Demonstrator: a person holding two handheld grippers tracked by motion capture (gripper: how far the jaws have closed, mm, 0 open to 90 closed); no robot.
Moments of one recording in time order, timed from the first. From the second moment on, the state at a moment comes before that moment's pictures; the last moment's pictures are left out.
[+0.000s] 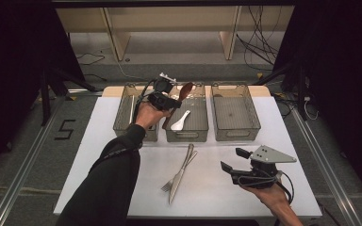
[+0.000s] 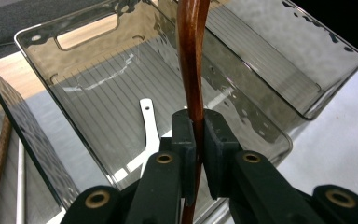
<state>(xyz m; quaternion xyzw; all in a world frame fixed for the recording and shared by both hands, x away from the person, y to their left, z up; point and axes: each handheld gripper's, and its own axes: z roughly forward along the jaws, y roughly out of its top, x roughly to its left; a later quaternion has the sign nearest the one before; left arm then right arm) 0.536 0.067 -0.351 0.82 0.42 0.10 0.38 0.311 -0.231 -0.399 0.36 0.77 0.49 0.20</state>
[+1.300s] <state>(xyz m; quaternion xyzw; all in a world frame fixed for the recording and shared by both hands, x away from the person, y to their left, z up) 0.555 0.052 -0.377 0.81 0.42 0.11 0.39 0.310 -0.230 -0.400 0.36 0.77 0.49 0.19</state>
